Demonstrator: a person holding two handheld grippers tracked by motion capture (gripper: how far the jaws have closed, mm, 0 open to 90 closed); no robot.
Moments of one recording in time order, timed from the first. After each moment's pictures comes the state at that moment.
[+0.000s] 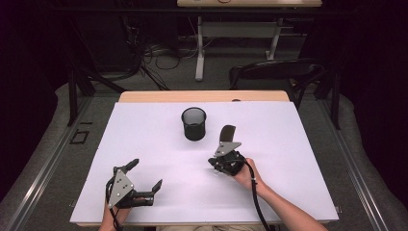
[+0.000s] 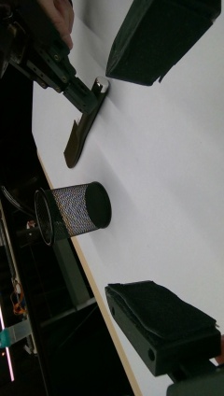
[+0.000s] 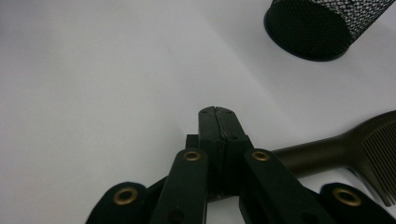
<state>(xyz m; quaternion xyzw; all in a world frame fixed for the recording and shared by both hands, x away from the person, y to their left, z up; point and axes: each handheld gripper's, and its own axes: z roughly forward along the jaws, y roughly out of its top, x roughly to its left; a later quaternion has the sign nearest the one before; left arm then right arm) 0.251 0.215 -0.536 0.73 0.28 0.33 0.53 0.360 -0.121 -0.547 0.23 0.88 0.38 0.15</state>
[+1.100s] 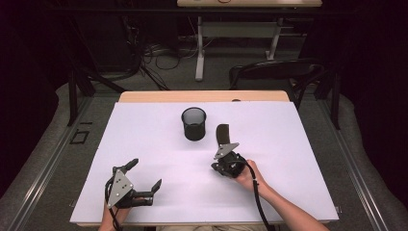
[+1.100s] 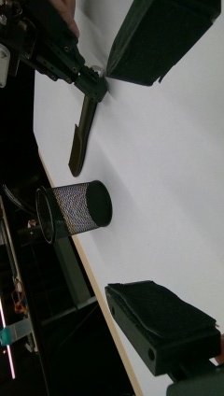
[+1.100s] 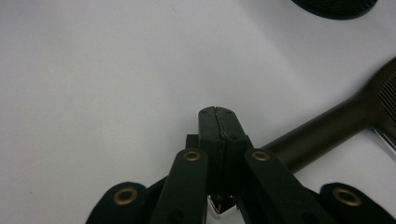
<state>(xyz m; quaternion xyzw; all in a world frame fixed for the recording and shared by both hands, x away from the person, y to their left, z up) 0.251 0.216 -0.536 0.72 0.29 0.33 0.53 0.358 -0.125 -0.551 0.24 0.90 0.34 0.12</state>
